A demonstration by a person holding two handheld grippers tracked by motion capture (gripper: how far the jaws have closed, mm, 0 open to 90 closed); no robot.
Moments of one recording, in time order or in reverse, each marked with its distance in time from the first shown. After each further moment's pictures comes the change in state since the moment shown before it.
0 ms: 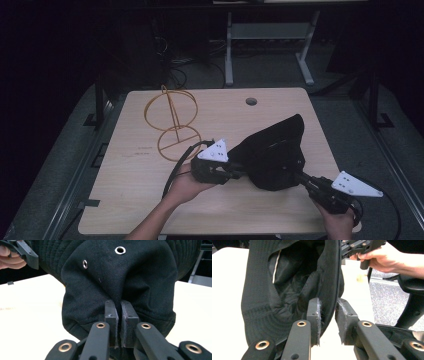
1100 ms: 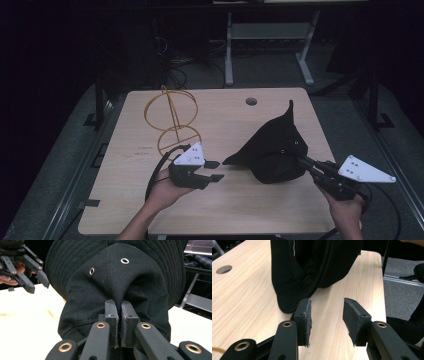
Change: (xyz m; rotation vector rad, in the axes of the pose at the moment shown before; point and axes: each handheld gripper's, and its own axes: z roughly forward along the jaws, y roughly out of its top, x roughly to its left) left arm -0.002 -0.036 -0.040 0.012 0.121 -0.040; right arm -0.002 0.058 -0.002 -0.031 0.013 -0.110
